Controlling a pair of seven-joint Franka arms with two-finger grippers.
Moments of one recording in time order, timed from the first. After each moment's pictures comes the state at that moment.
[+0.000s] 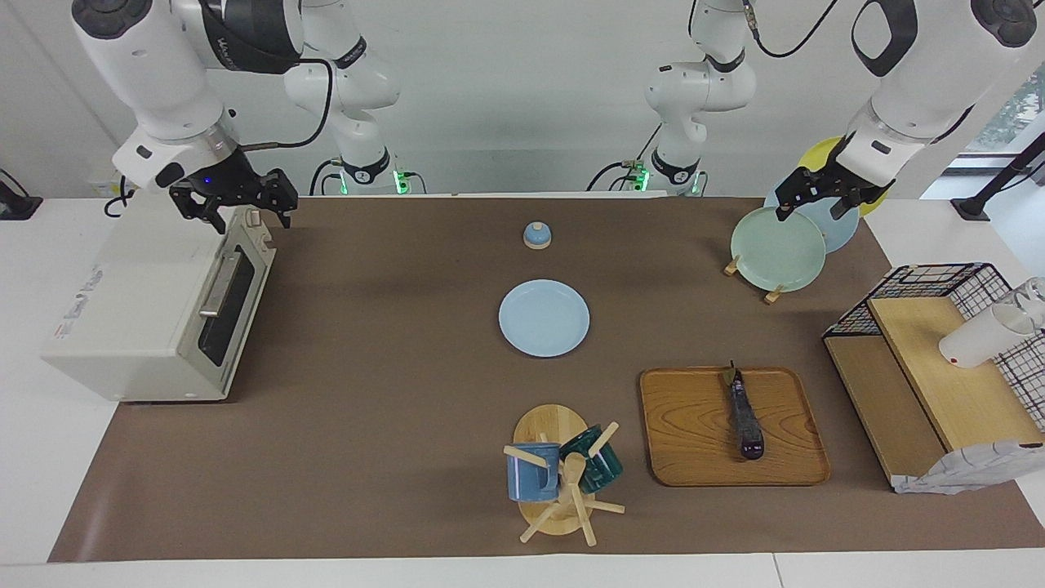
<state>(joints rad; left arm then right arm) -0.05 -0.04 0.02 -1.65 -0.04 1.48 -0.01 0.02 -0.03 -0.04 -1.66 -0.05 1.54 -0.14</state>
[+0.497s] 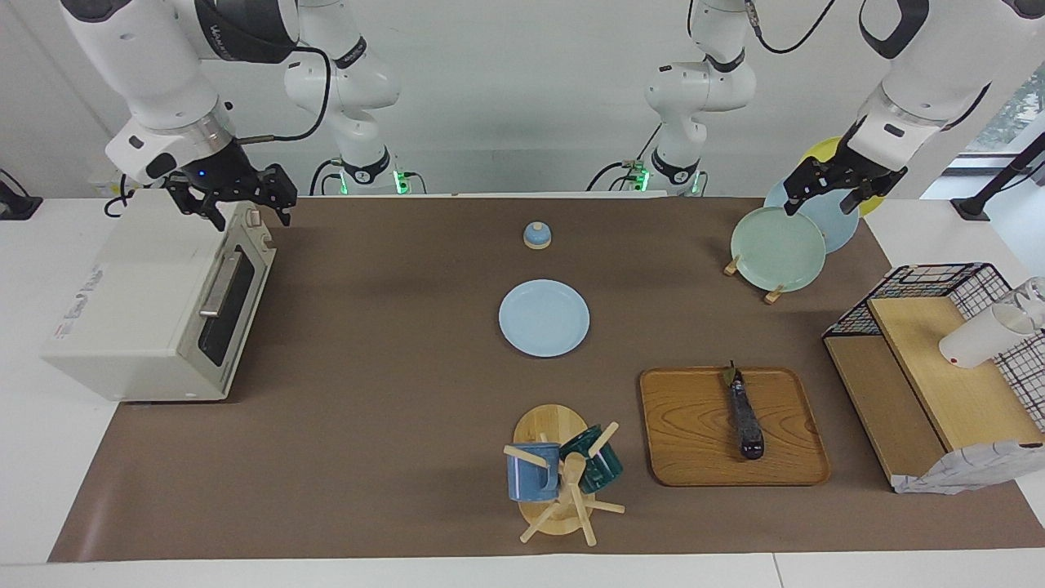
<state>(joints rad) -0.05 -0.04 0.02 -1.61 -0.04 1.48 0.00 0.02 -0.03 -0.04 -1.64 -0.02 1.54 -0.10</state>
